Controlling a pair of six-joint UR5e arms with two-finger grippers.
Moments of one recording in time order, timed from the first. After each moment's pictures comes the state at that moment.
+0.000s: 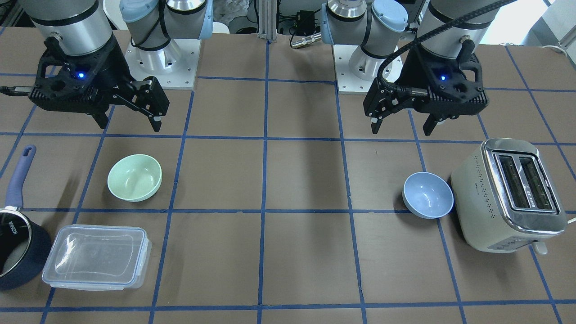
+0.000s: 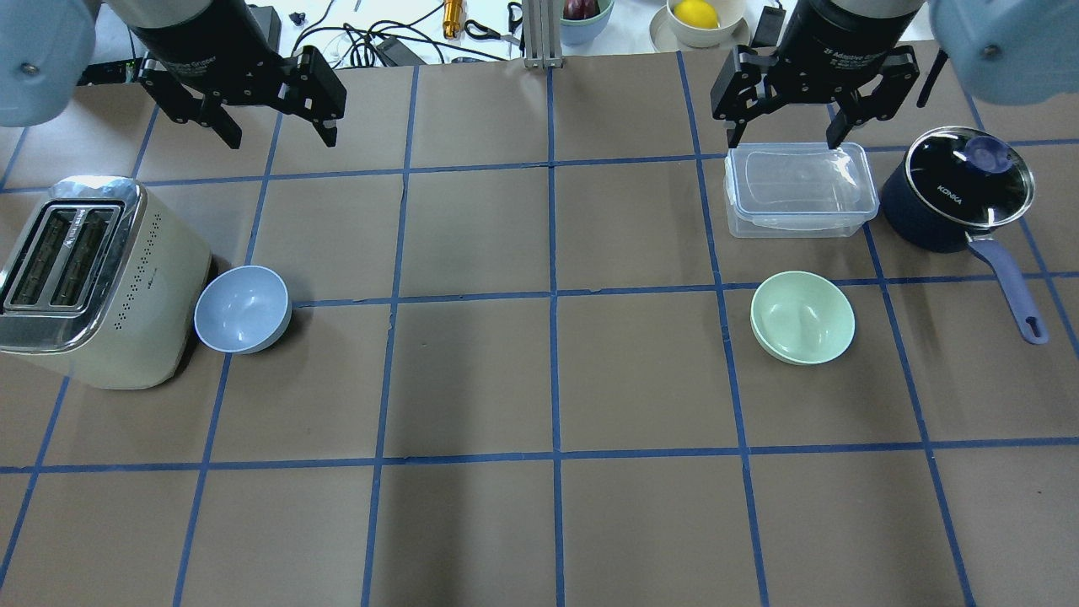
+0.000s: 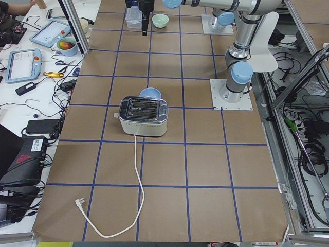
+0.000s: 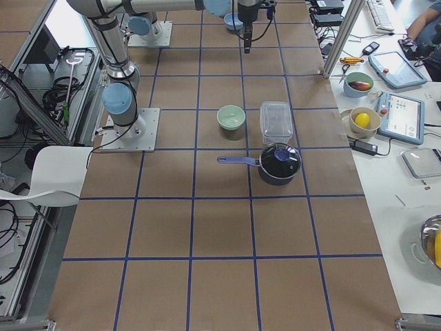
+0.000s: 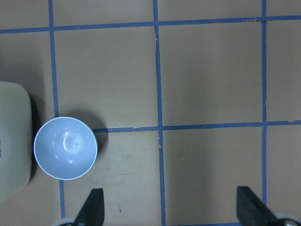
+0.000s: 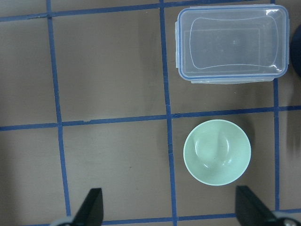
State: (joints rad) left arm -1.58 -1.64 -1.43 -1.54 1.58 0.02; right arm 1.59 -1.51 1.47 -1.60 -1.56 0.09
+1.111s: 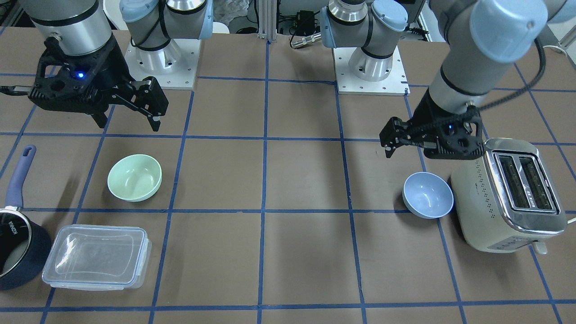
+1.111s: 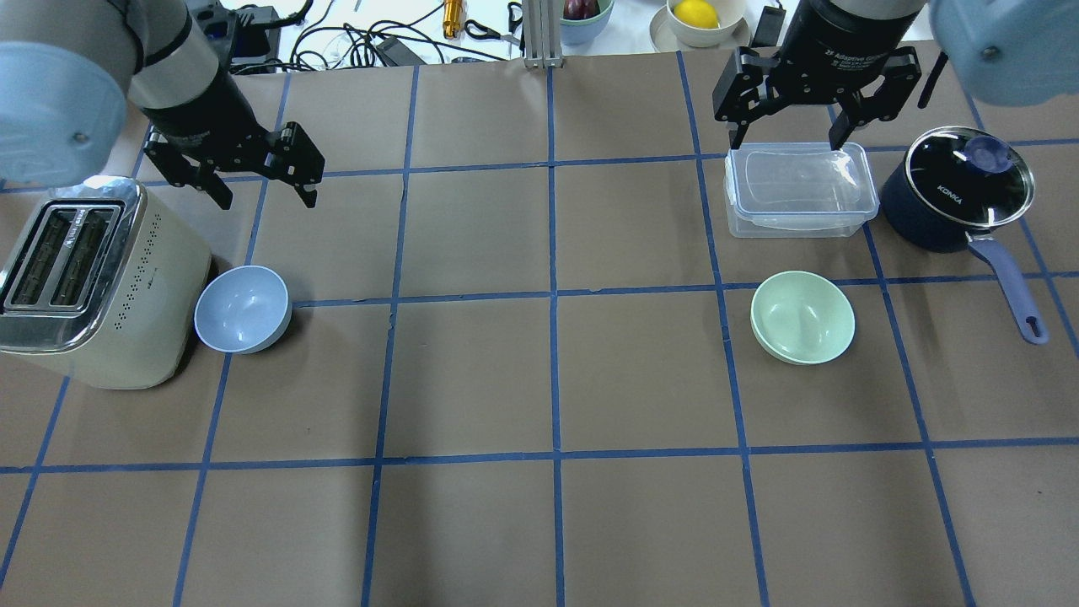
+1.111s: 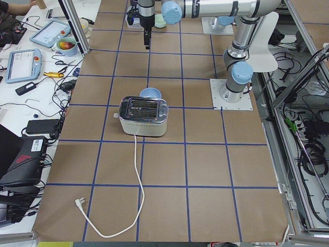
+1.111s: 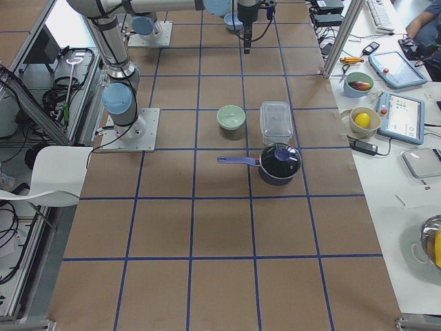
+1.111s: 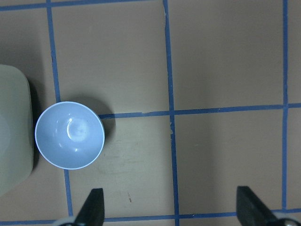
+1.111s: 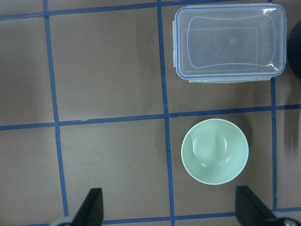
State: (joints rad) left arm -1.45 -1.68 -1.65 -1.39 1.59 0.11; right arm 1.59 -1.51 1.47 -1.60 -1.57 0.09
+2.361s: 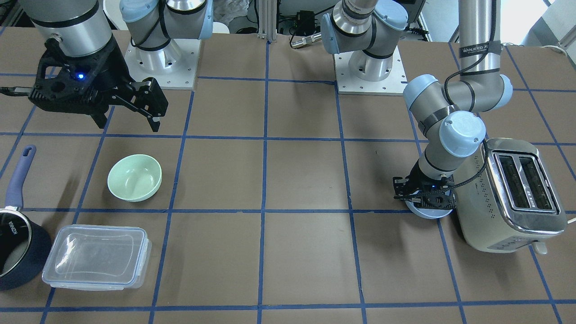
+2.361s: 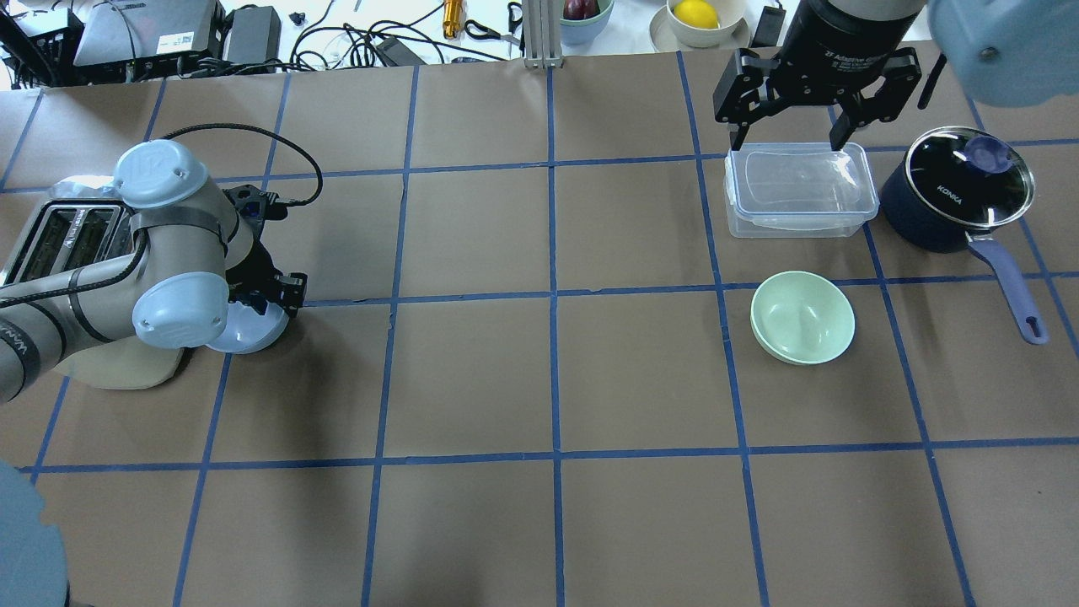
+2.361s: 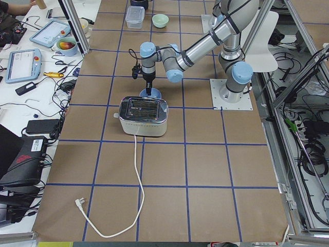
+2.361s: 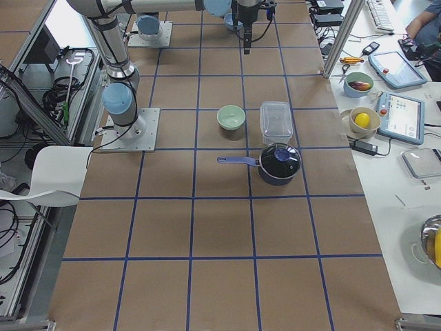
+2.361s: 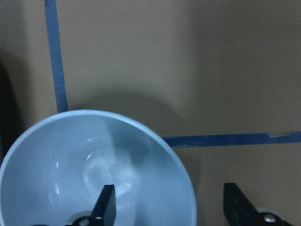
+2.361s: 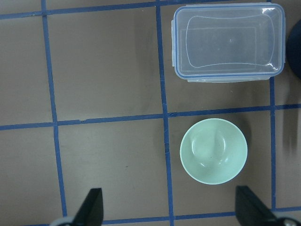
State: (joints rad) left arm -1.32 -1.87 -2.02 -0.79 1.65 0.34; right arm 1.59 -1.51 1.47 -1.60 -1.57 0.09
